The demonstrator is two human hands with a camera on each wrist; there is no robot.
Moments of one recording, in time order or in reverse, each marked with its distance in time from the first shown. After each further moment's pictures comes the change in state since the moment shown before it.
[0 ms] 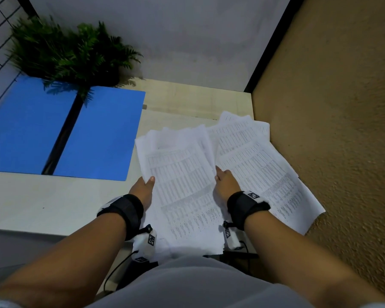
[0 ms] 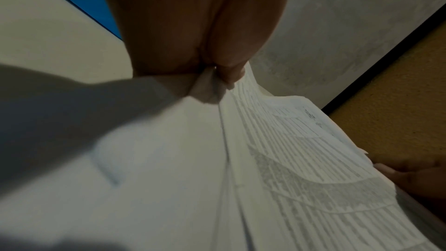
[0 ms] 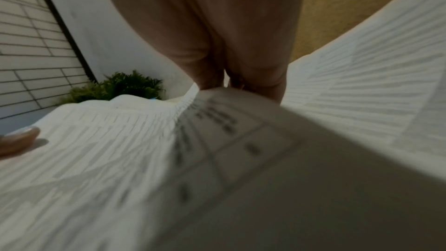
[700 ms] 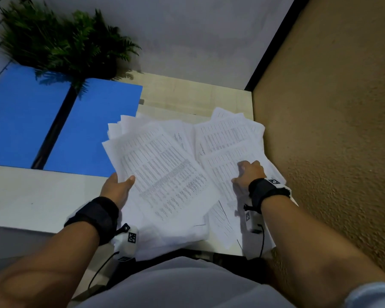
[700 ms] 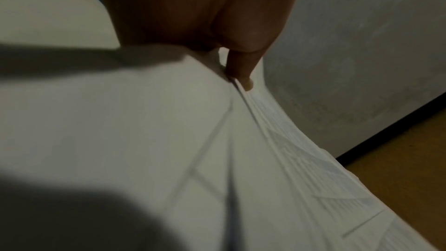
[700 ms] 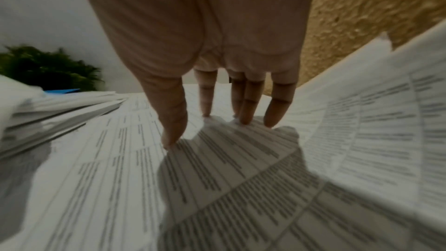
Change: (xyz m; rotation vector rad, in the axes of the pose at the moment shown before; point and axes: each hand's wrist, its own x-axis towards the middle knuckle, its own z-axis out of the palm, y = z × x) left_hand 0.016 -0.032 -0.036 -0.395 0.113 0.065; right_hand 0.046 0.045 -0.075 -0.511 0.096 0.193
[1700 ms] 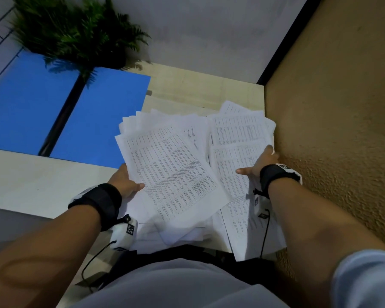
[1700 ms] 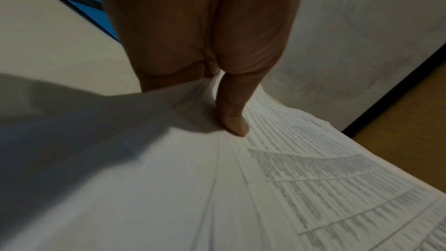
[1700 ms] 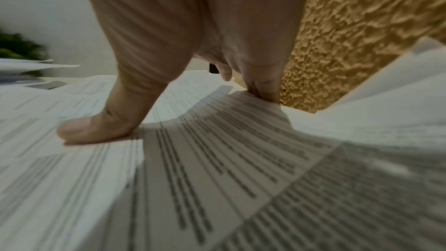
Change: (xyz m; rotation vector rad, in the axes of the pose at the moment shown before) left_hand 0.047 -0.027 -0.015 0.364 -0.249 0.018; right_hand 0.038 0.010 -0.014 0.201 -0.005 0.175
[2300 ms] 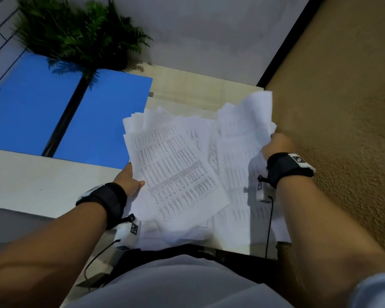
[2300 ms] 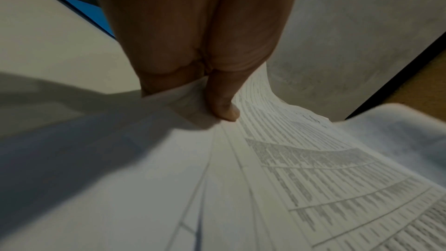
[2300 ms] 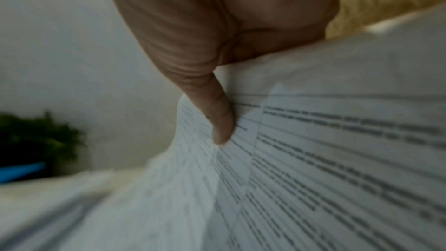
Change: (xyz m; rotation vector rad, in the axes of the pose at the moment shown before) left_hand -0.037 0.045 0.015 0.114 0.098 -0.037; right_hand -0.038 -0.027 -0.058 0.050 0.260 -0.203
